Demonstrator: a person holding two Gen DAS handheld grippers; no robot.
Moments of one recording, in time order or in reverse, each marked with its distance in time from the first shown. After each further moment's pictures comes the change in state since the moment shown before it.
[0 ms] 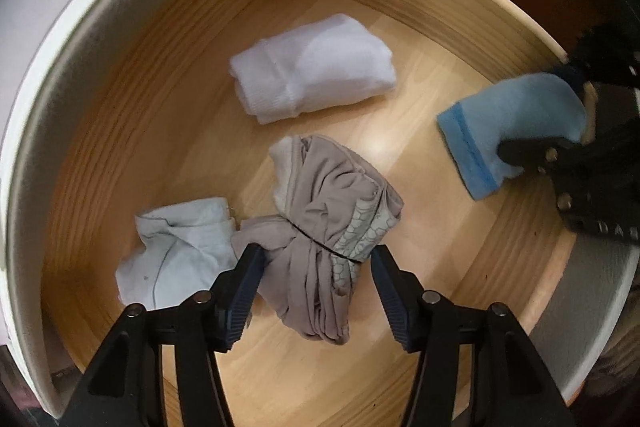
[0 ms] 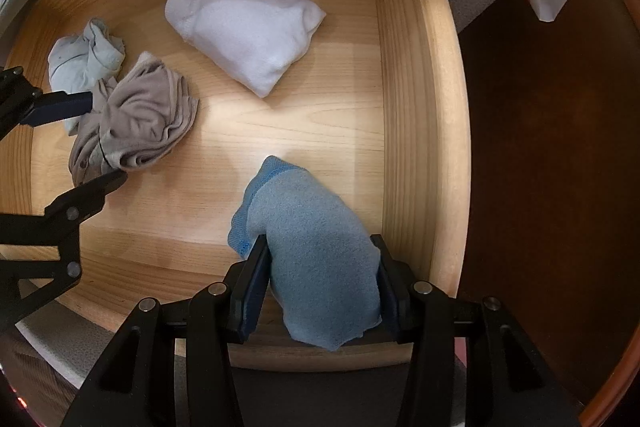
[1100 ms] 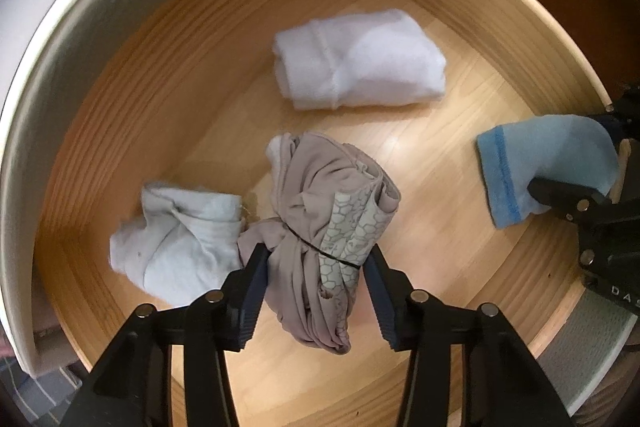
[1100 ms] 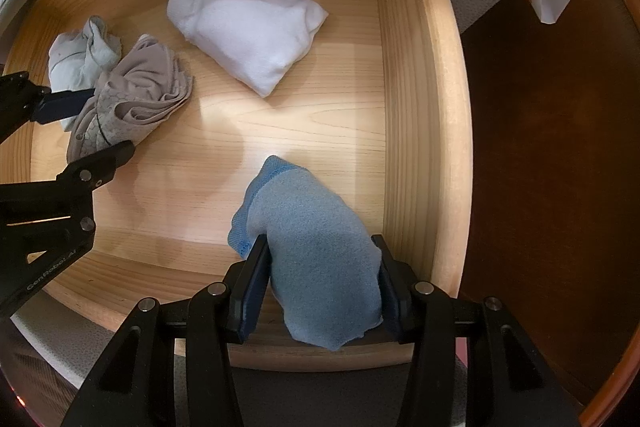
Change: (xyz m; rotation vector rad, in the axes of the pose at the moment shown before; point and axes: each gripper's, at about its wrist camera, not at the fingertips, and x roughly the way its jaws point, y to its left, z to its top) left arm 0.009 -0.005 -0.007 -0.165 0.059 0.045; right arm 0.000 0.004 0.001 -0.004 0.000 -0.002
